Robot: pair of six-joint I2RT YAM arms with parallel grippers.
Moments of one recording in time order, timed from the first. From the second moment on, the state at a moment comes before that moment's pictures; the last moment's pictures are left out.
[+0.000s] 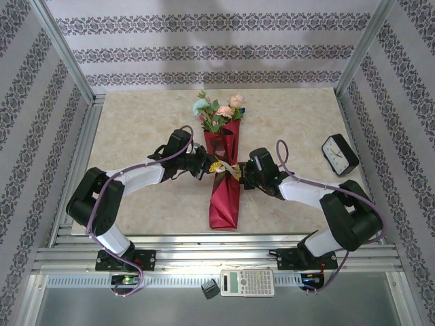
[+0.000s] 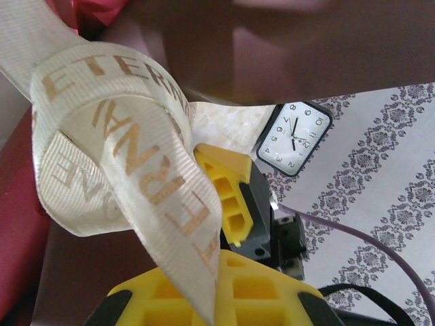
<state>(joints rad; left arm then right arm) -0.50 1.64 0.92 0.08 0.65 -1.55 0.54 1.49 0.63 0.09 -0.12 2.03</state>
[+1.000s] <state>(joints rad) -0.50 1.64 0.93 0.08 0.65 -1.55 0.58 1.50 0.70 0.07 -0.15 2.02</state>
